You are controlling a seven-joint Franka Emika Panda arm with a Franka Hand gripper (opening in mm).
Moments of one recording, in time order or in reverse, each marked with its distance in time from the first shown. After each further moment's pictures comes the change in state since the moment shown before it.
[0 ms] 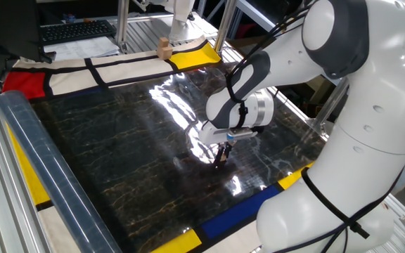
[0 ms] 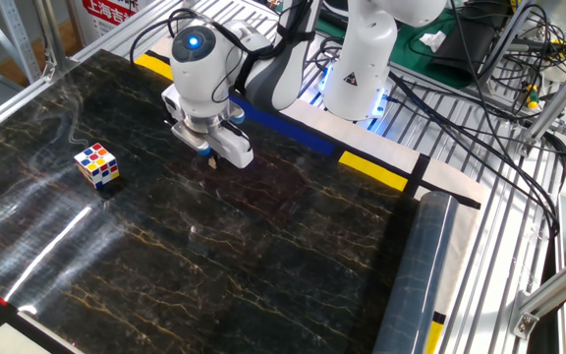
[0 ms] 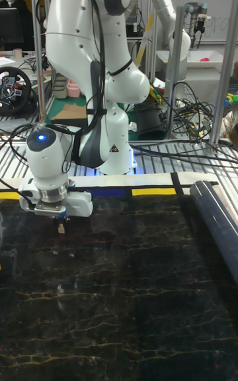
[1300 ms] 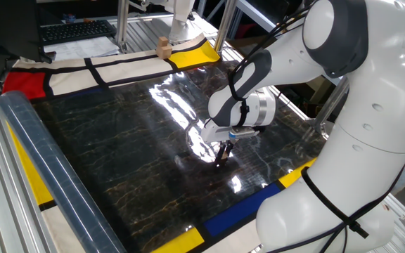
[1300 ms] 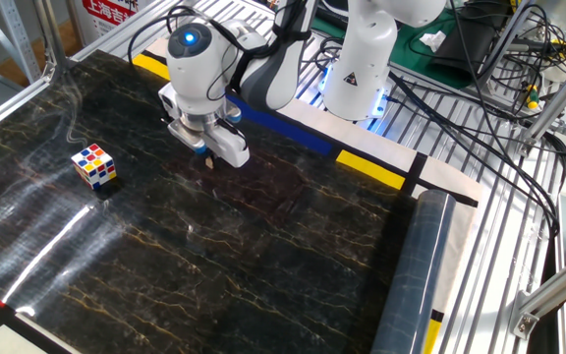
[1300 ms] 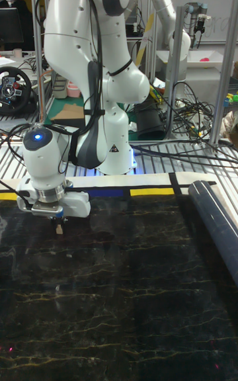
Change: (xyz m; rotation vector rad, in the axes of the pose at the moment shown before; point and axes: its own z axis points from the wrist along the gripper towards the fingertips) arm -0.003 -0.005 -0.001 -0.009 -0.014 0.008
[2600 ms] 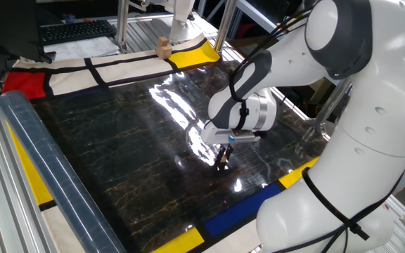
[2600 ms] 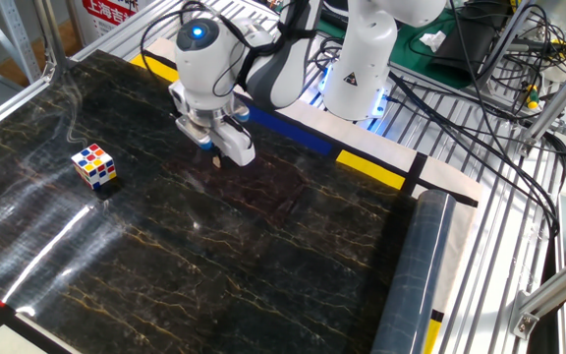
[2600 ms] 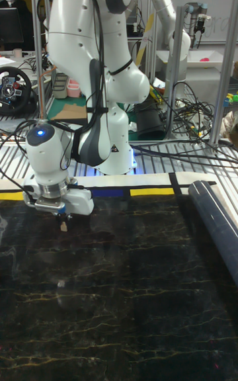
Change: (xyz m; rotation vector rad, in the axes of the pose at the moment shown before) arm 0.020 0.014 0.002 -0.045 -0.010 0.103
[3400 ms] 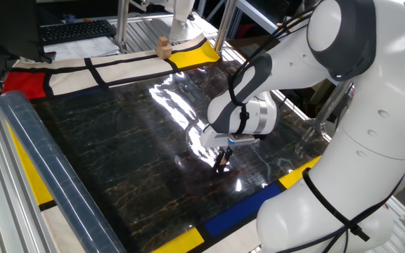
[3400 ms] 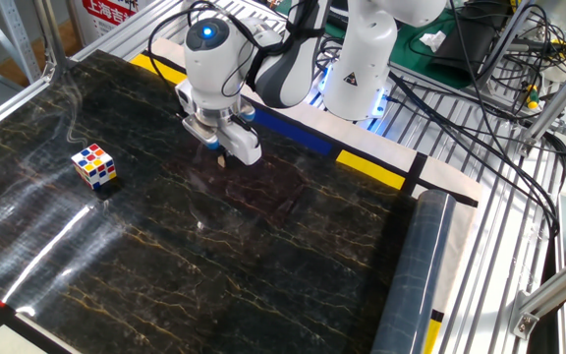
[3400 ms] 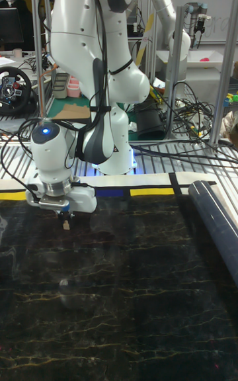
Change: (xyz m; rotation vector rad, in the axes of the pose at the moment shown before) arm 0.002 0.002 0.000 0.016 -0.018 -0.044
